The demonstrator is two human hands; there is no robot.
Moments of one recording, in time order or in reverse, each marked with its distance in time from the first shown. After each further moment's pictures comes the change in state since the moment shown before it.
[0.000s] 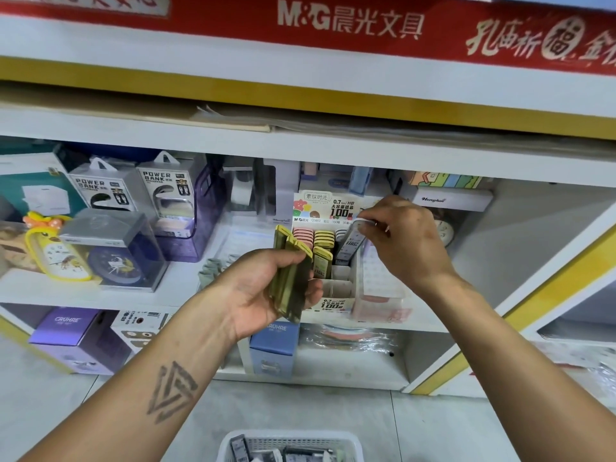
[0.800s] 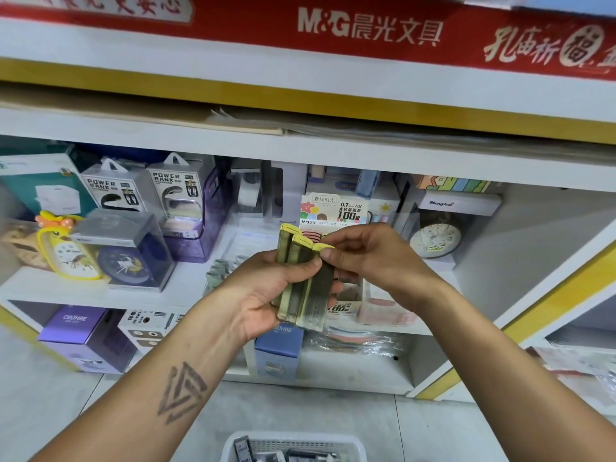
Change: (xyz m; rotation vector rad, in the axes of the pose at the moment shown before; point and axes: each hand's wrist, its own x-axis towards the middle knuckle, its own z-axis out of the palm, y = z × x) left_hand 0.002 -0.006 -0.003 0.075 -0.040 0.124; right_hand -0.004 -0.039 0.013 0.851 -0.437 0.479
